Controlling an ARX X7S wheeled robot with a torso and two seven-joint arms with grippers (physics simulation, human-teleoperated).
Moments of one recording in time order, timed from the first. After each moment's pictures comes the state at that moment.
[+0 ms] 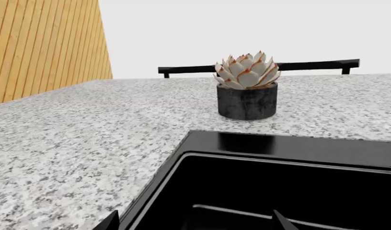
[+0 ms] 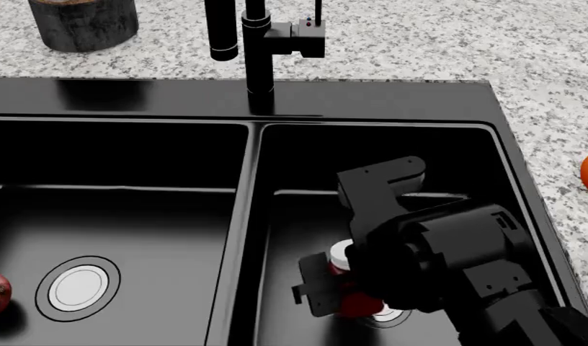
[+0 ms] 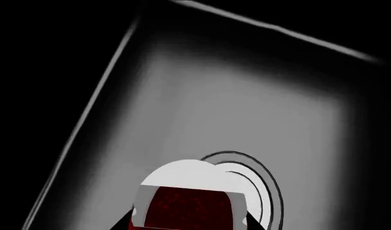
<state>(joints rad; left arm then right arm) -0.43 -0.42 -0.24 0.51 -0.35 -0.98 -0.20 1.27 0.29 -0.98 0.75 1.09 1.05 0.16</state>
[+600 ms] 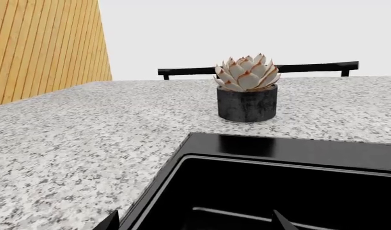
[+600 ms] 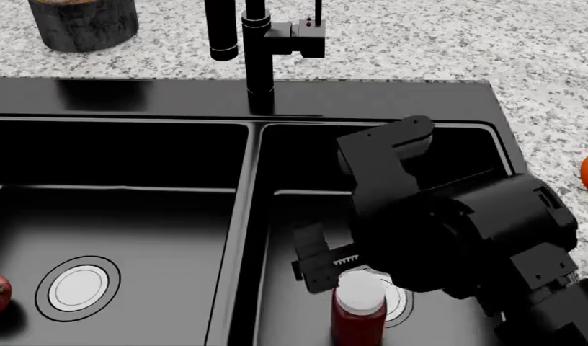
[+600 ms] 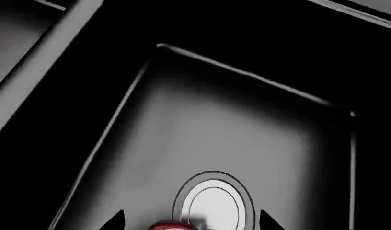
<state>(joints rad) -0.43 -0.42 -0.24 0.49 -0.36 -0.97 -0.20 1.30 0.39 -0.89 0.49 1.18 1.16 0.32</state>
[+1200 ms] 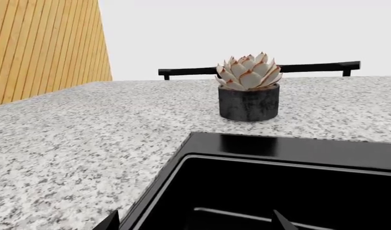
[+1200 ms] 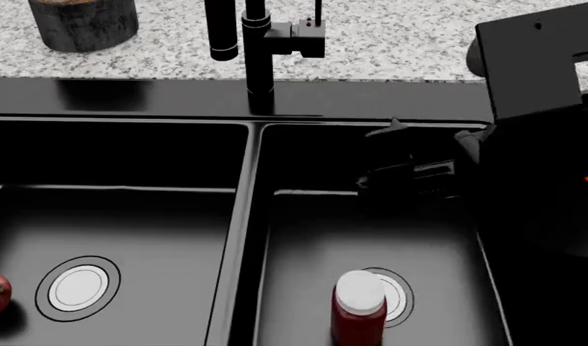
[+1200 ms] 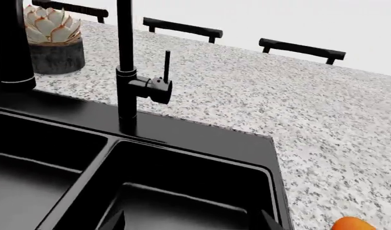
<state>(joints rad) -0.42 -0.43 -0.24 0.45 -0.35 -0.90 -0.18 1.20 0.78 -0.45 -0.28 1.59 1.13 0.82</state>
